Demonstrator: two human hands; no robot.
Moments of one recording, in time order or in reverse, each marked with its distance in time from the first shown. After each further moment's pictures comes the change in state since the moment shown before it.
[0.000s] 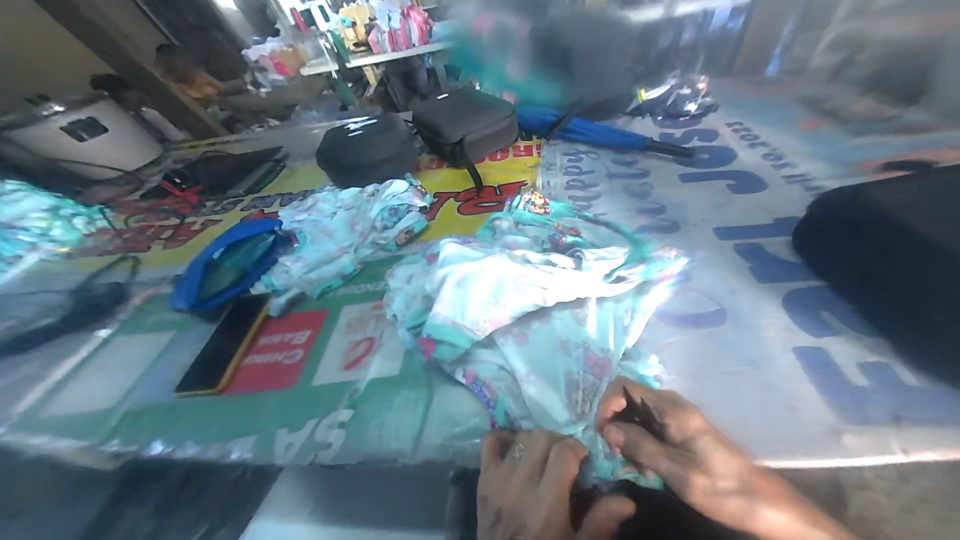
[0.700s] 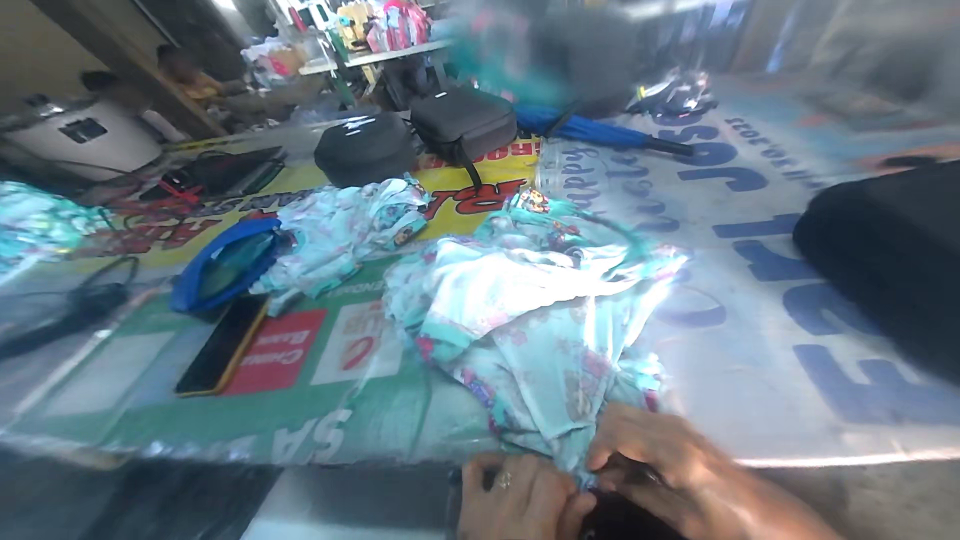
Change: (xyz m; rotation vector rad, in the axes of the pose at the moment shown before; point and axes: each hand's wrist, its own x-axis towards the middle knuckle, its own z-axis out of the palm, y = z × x) left_hand -0.007 0.013 -0.026 -0.001 -0.101 -0.087; right_hand -0.009 0.004 0.001 -0.344 -0.121 -0.240
